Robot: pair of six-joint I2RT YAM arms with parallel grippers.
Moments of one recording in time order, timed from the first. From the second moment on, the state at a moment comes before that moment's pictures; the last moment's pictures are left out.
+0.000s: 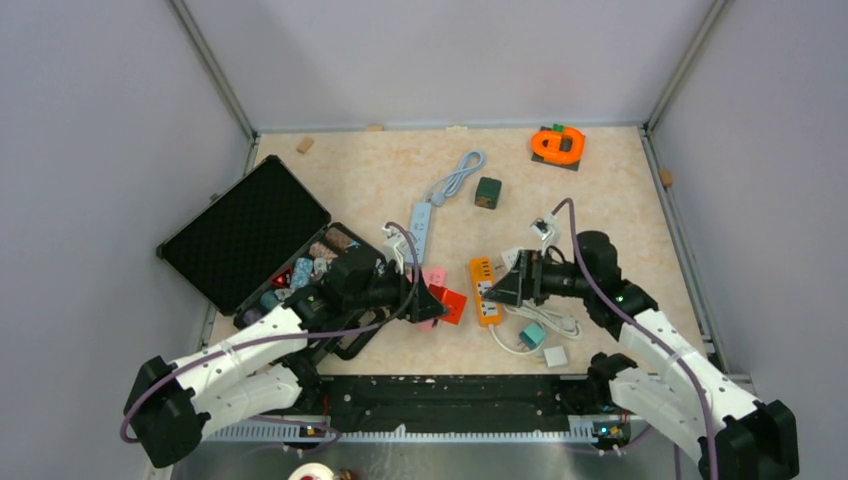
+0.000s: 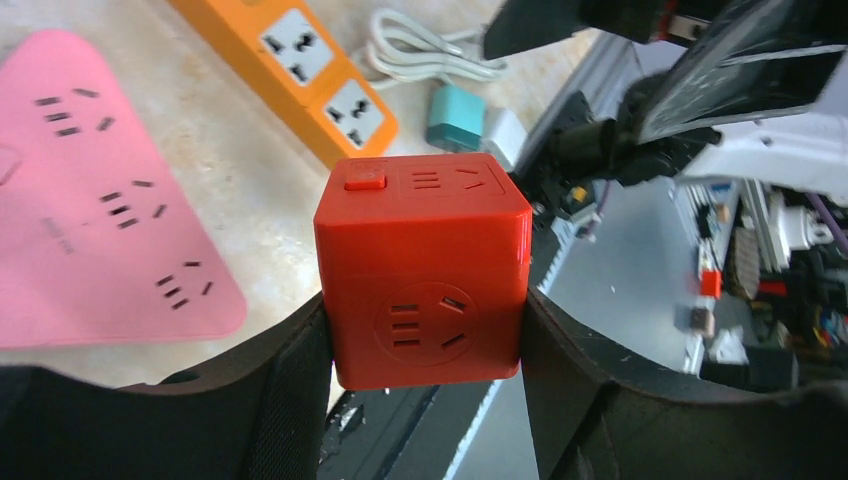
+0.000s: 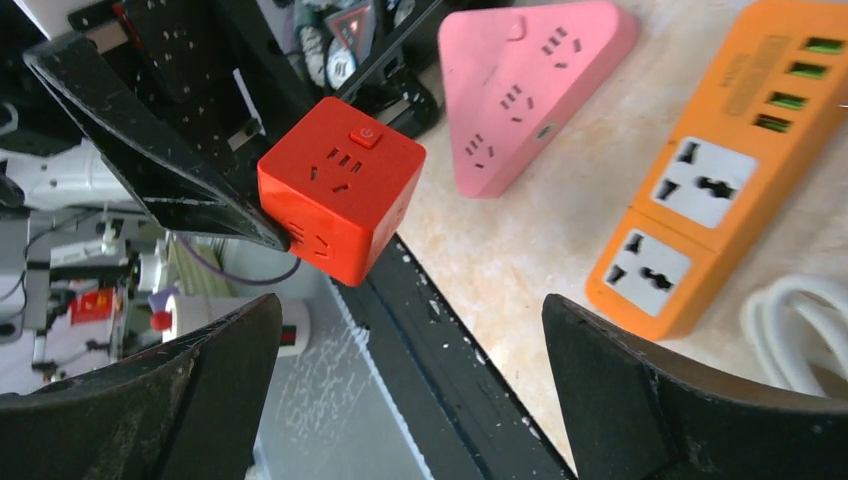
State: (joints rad) left arm -0.79 0.94 0.56 -0.09 0.40 -0.66; right arm 0.38 0.78 0.51 -0.21 -0.74 0.62
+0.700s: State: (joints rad) left arm -0.89 1.01 0.71 -0.32 0.25 -0.43; right arm 0.56 1.02 0.61 -0.19 -0.62 0.73
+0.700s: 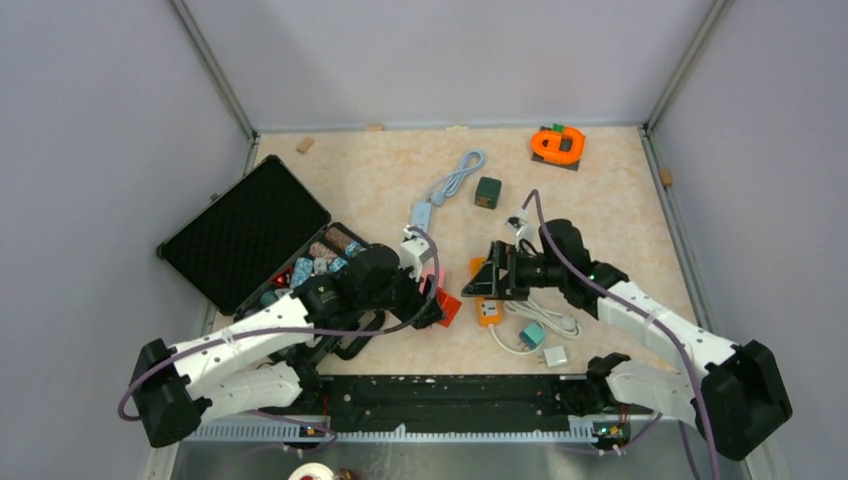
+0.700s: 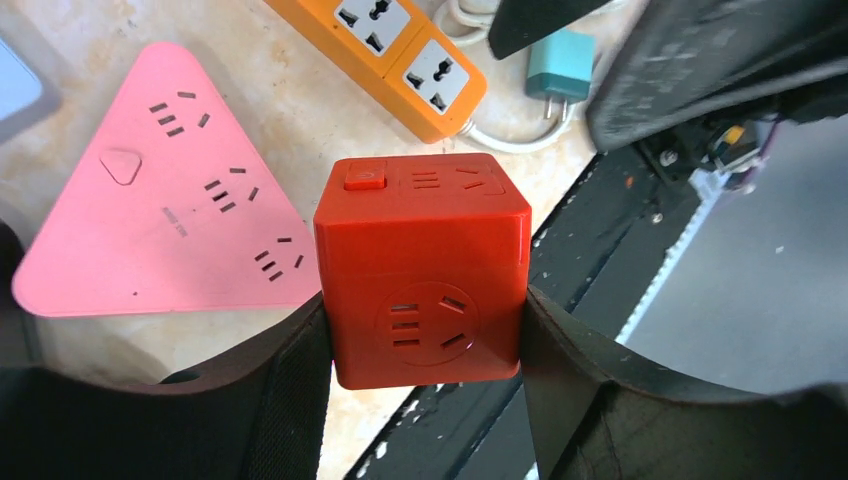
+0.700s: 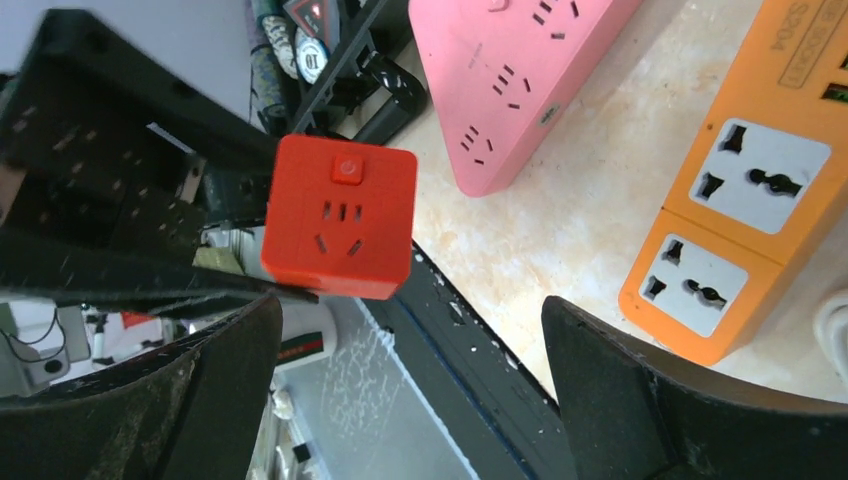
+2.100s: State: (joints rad) left arm -1.14 1.03 0.83 -0.54 -0.10 -0.17; right arm 0.79 1.39 0.70 0.12 -0.75 0.91
